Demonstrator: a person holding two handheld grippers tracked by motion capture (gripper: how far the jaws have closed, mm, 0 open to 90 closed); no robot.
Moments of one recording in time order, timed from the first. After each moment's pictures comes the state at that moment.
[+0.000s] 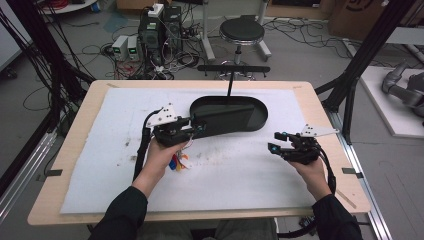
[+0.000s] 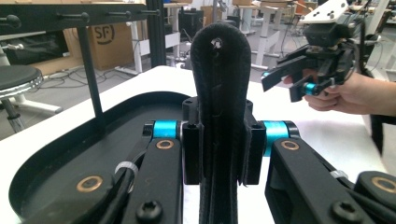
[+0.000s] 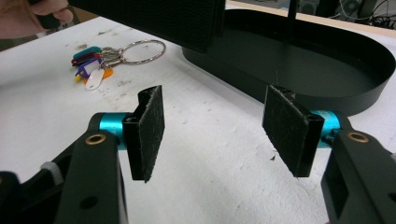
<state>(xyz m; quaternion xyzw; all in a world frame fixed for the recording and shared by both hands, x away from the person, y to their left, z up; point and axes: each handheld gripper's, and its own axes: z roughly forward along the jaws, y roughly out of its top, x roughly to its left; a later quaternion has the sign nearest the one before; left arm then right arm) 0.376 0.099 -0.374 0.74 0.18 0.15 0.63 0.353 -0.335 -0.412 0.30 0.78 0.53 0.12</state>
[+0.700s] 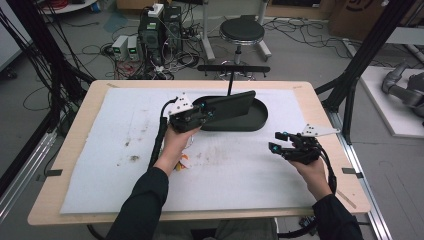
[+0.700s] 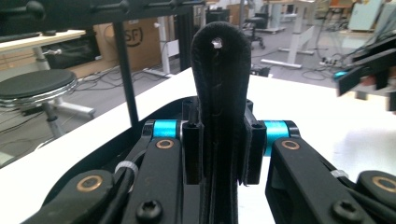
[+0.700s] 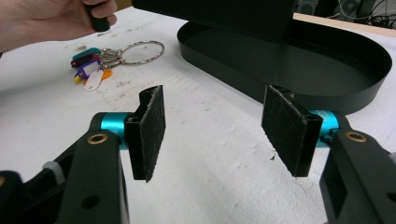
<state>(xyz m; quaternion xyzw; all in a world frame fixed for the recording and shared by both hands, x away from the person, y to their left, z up) 0.433 0.066 -0.391 0.73 0.21 0.20 0.61 0.354 -0.338 -0.412 0.31 0.78 0.53 0.12</state>
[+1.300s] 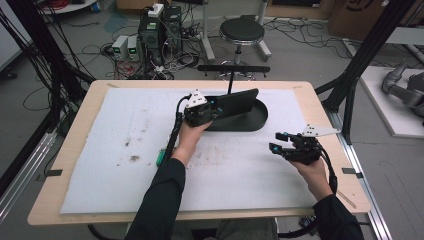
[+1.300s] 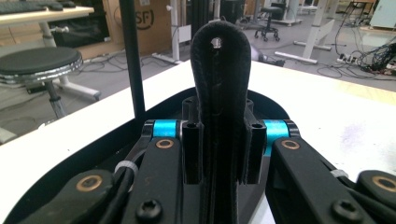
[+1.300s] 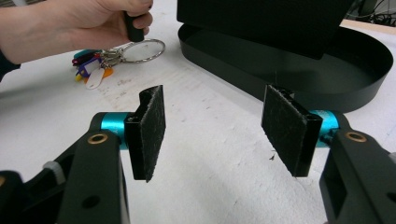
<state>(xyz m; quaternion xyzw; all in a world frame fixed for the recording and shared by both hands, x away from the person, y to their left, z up) 0.469 0.033 -0.414 0.74 0.25 0.20 0.60 0.354 -0.340 -0.412 0.31 0.78 0.53 0.11</state>
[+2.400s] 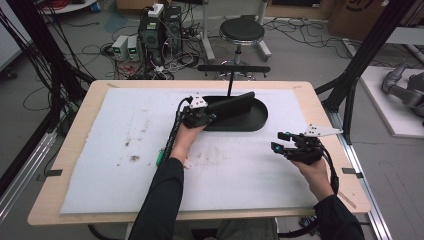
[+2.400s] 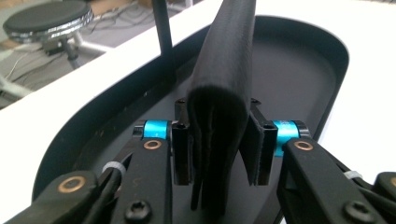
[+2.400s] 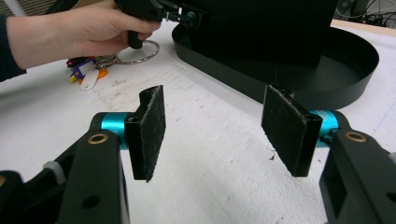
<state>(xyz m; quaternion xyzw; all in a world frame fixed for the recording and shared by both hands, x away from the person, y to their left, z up) 0.486 0.042 -0.436 0.80 0.26 0.21 0.49 0.353 -0.345 -0.412 0.31 0.78 0.53 0.12</state>
